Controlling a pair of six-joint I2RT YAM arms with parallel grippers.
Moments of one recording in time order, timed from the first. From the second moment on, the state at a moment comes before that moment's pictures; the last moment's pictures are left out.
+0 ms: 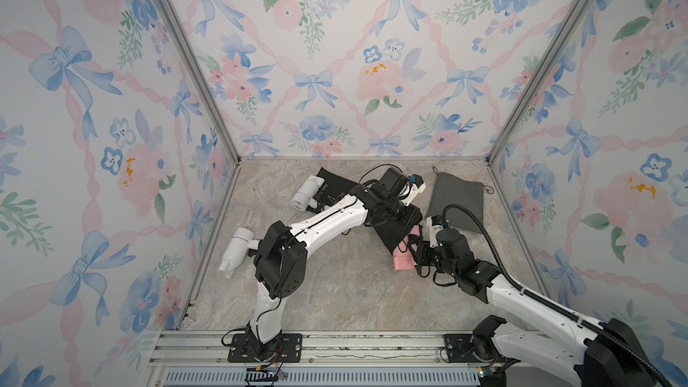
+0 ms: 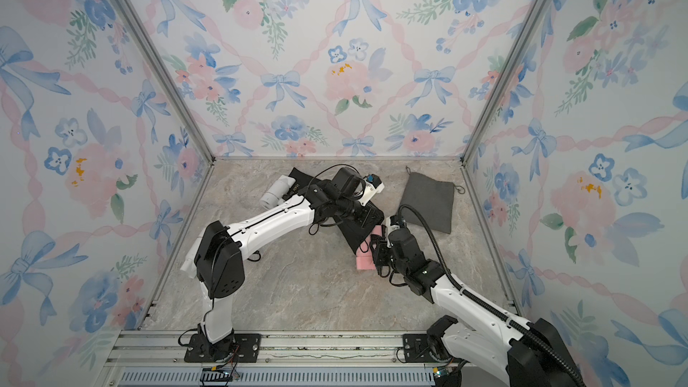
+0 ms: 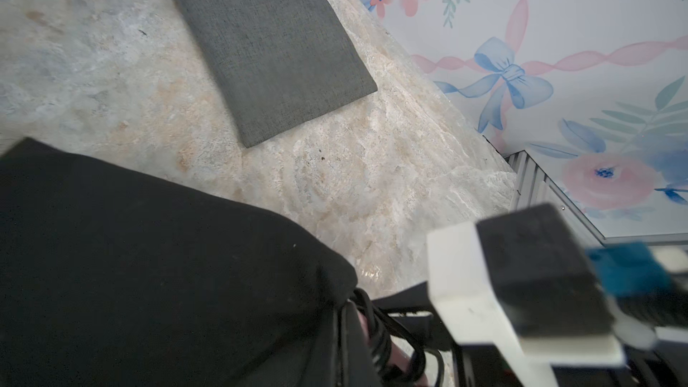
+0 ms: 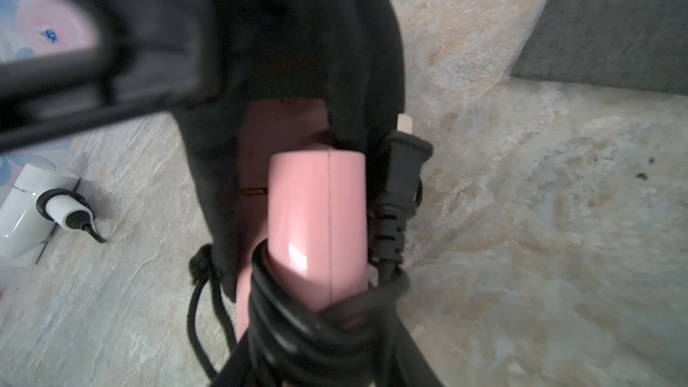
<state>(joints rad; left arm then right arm) -0.83 1.98 1.75 -0.55 0.36 -0.21 0.62 1.16 0.65 -0.14 0.07 0.59</state>
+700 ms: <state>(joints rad) -0.81 2.01 1.75 -0.55 0.38 -0.21 0.64 1.25 0.69 -0.15 0.12 0.56</state>
